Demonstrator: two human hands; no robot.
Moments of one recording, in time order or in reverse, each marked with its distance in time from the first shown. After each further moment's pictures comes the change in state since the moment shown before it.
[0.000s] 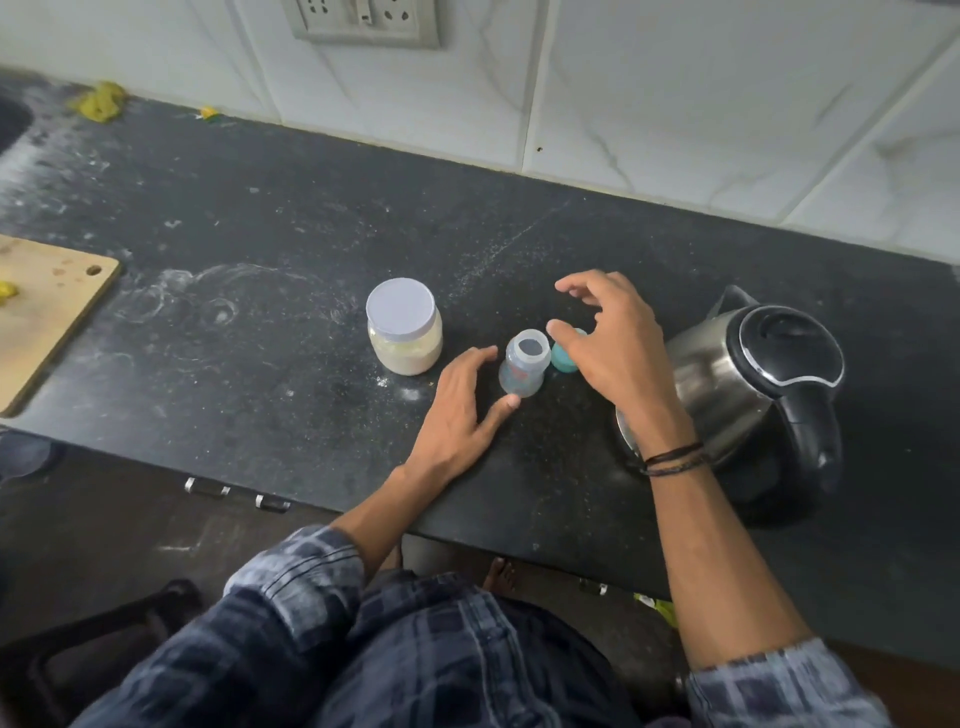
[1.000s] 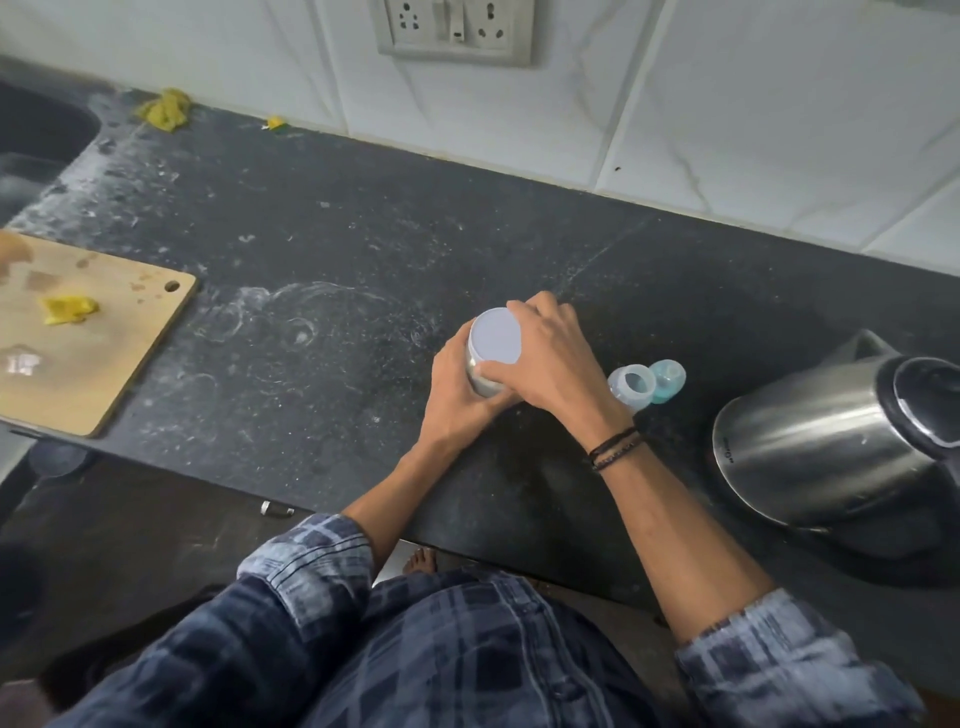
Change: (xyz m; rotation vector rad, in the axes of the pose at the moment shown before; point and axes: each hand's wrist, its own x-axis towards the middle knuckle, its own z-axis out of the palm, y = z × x) left_hand 0.039 -0.050 -0.098 -0.295 0.149 -0.174; right_hand 0.033 -0.104 0.129 -0.383 -0.309 -0.069
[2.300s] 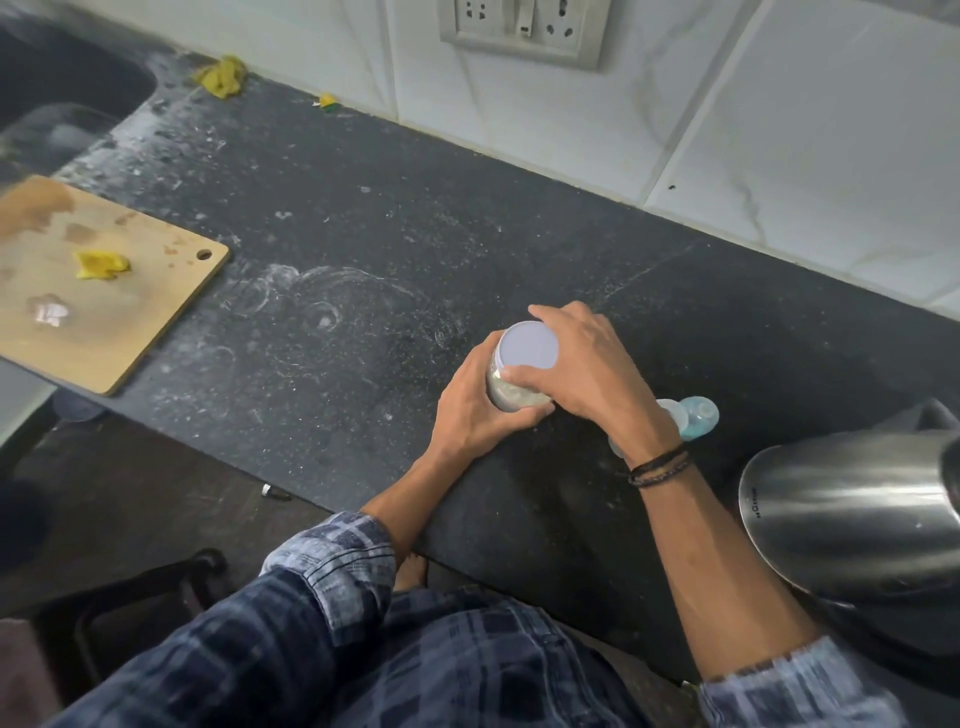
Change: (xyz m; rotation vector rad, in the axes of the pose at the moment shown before) left_hand -0.001 -0.010 0.003 0.109 0.032 -0.113; right_hand 0.017 0.008 -0.017 0.100 -0.139 -0.056
